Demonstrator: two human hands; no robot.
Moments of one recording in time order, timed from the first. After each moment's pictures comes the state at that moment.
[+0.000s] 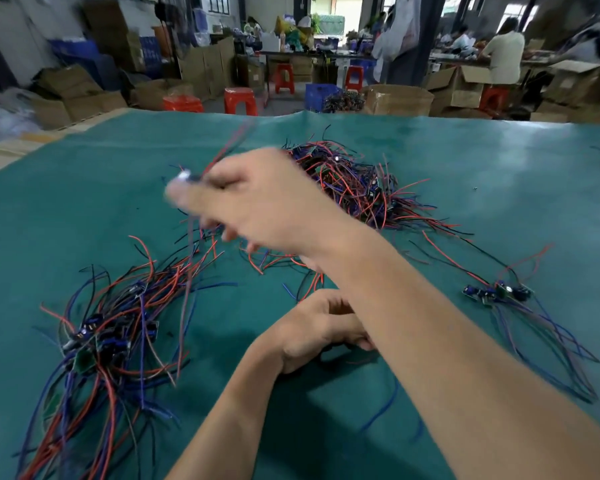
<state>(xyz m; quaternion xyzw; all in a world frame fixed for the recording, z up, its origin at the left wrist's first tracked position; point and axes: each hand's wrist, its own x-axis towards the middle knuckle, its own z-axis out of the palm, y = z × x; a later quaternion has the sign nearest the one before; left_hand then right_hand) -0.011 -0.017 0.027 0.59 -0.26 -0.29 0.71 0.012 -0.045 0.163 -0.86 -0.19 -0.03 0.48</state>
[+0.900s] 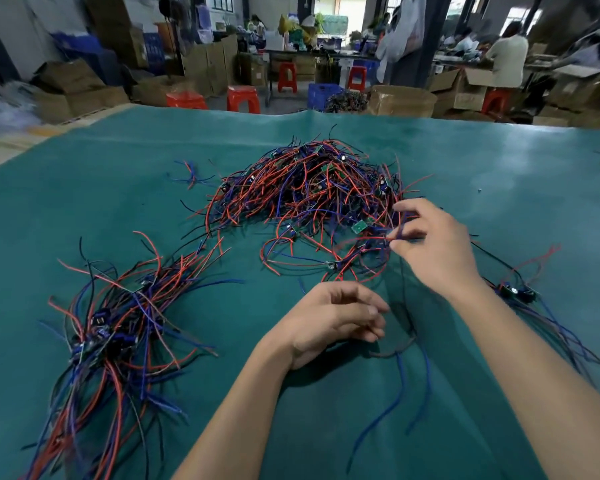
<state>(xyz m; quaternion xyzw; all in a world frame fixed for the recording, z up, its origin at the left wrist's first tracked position) 0.003 -0.021 0.017 0.55 -0.19 -0.31 0.75 0.039 -0.220 0.058 -0.91 0.02 -0.23 0.35</state>
